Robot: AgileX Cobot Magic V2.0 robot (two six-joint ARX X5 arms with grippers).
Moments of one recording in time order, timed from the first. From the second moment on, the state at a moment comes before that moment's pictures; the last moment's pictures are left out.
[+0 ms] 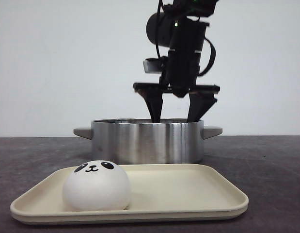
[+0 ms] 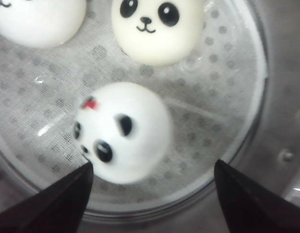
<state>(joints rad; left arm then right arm) -0.72 1.03 1.62 -1.02 -0.07 -0.21 0.59 1.99 1.68 -0.84 0.08 0.28</state>
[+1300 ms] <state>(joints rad) -0.93 1.47 0.86 -0.55 0.06 -0.49 0.91 1.36 2.02 -1.04 0.24 0.28</state>
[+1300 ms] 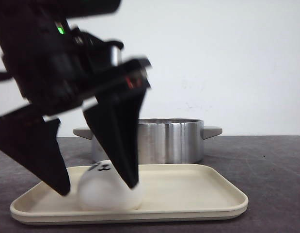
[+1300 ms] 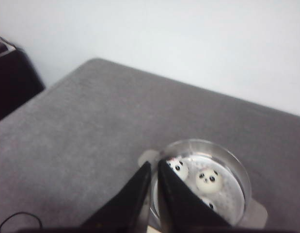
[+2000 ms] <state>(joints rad) -0.93 1.49 0.86 -0.50 -0.03 -0.45 0.94 1.36 2.02 -1.07 0.26 0.29</state>
